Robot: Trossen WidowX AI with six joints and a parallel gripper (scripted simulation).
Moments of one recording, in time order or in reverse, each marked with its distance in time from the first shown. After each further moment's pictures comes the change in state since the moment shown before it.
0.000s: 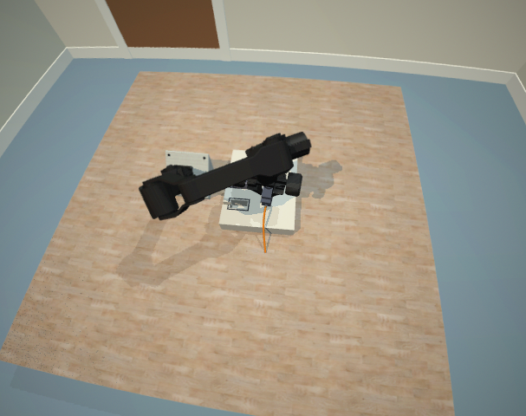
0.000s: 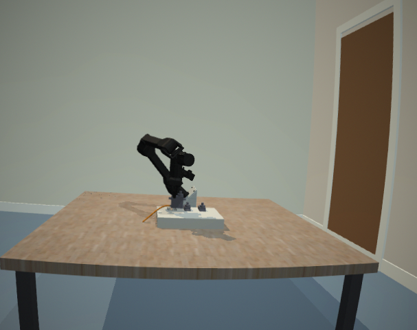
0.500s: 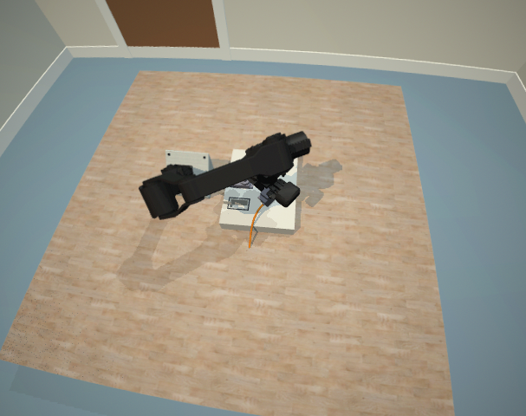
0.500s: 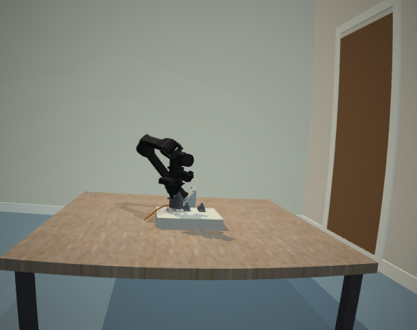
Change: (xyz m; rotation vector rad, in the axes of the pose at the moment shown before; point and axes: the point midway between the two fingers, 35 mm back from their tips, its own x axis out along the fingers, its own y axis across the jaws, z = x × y) arm 0.000 0.000 0.000 0.522 -0.001 -0.001
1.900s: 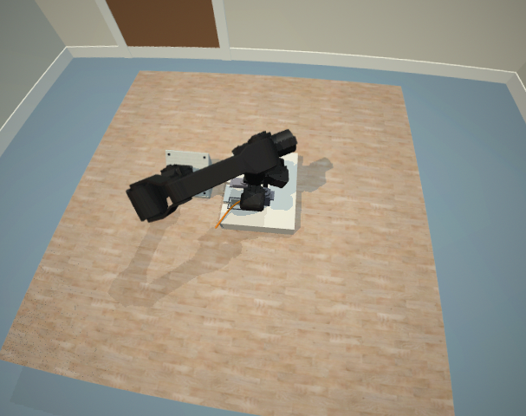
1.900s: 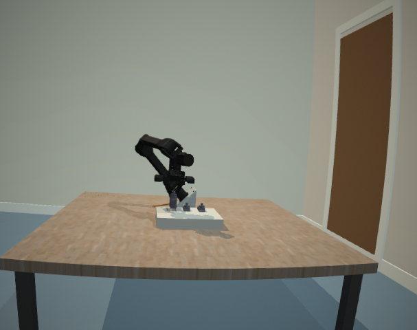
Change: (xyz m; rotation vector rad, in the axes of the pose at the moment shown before) arm 0.001 0.026 -0.019 0.938 0.008 -0.006
